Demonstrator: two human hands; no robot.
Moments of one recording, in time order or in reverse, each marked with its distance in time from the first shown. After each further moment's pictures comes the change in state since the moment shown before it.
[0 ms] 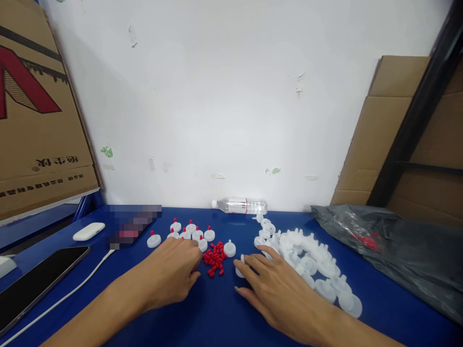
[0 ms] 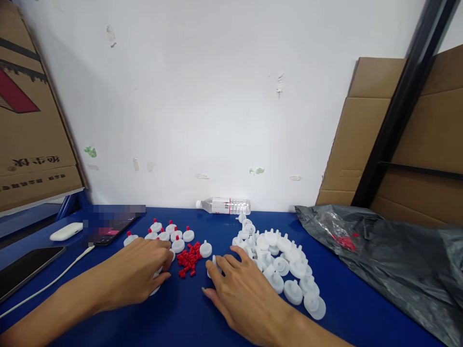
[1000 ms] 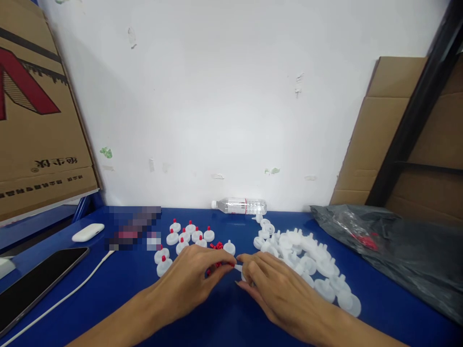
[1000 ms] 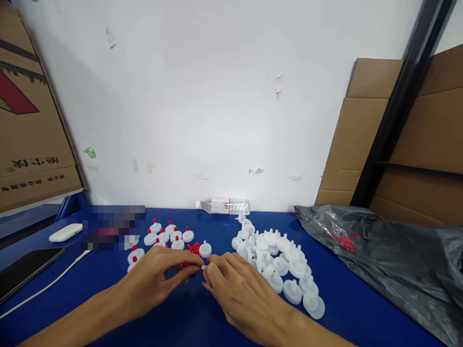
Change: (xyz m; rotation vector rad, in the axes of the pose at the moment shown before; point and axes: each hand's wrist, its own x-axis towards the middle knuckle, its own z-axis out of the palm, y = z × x) left_hand 0.015 0.025 0.026 -0.656 0.397 0.299; right_hand -0.003 0.002 -0.006 0.234 0.176 0.007
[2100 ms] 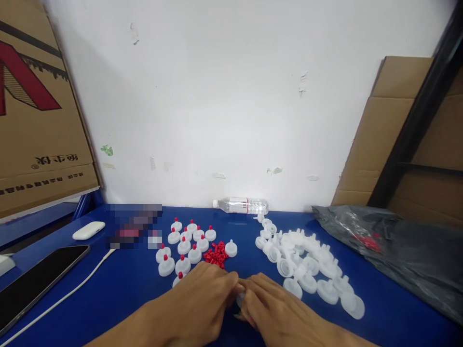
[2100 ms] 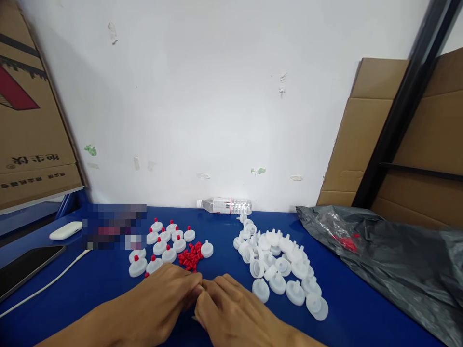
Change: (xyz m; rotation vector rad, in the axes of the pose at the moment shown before) left_hand -0.007 0.035 0.000 0.335 -0.455 -0.064; right_hand -0.003 -0.019 0.017 -0.029 0.097 -0.196
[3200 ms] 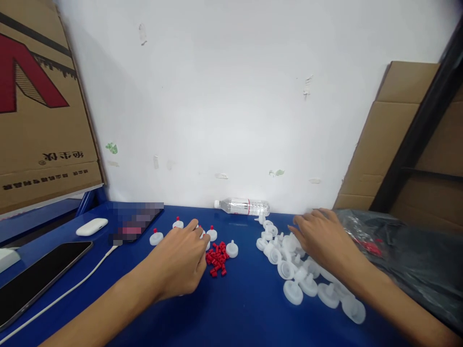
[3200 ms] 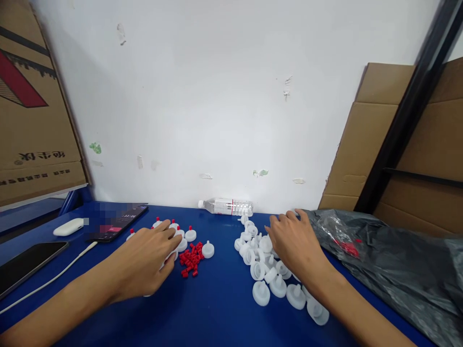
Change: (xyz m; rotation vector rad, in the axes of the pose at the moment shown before) left_hand -0.005 -0.045 -0.027 0.426 0.178 -0.193; right_hand -0.017 0.113 -0.064 -0.785 -0.348 0.475
